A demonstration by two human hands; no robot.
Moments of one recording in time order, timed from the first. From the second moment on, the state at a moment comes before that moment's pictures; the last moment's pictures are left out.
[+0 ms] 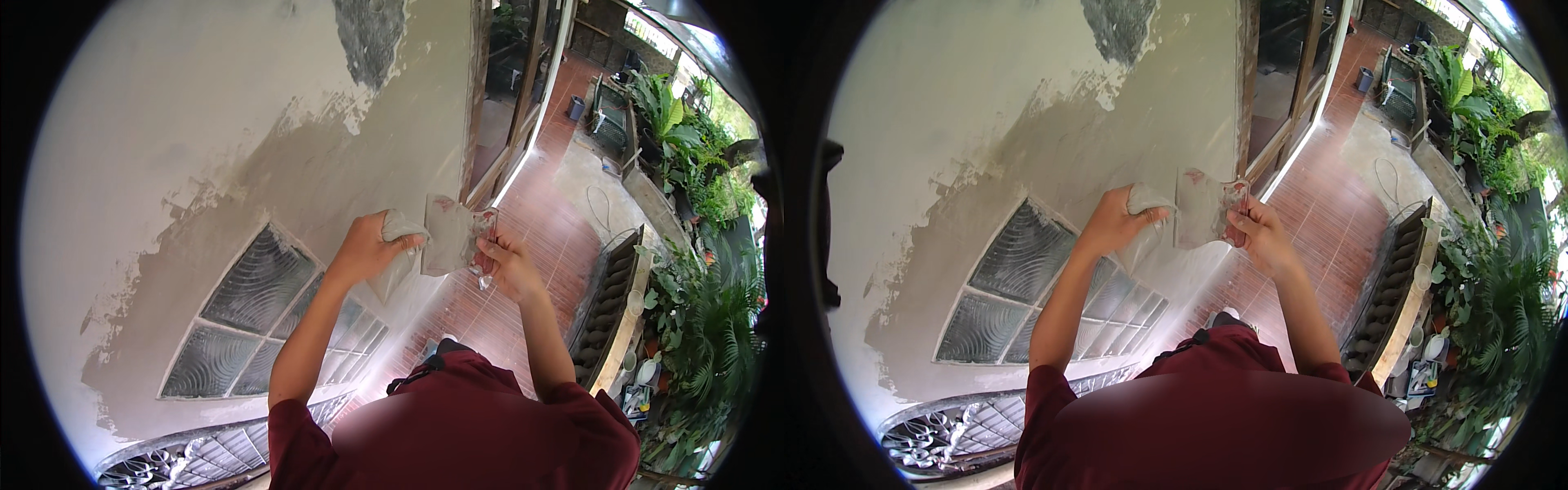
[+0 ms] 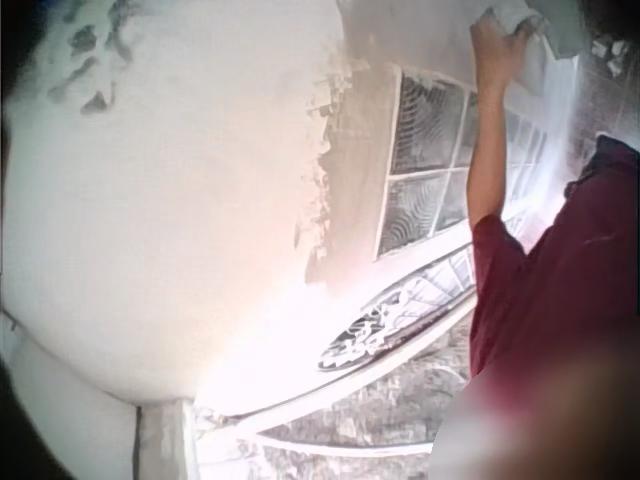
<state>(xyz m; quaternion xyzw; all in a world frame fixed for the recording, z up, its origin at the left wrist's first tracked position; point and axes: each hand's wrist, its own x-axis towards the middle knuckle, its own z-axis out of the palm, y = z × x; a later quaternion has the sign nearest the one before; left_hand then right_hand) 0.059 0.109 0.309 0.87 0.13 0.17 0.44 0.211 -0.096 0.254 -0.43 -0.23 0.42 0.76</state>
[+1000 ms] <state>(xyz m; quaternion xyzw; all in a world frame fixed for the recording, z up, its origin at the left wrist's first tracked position) 0.038 0.108 0.277 0.88 0.21 0.20 0.39 0.189 -0.091 0.217 -0.42 -0.22 0.46 0.75</state>
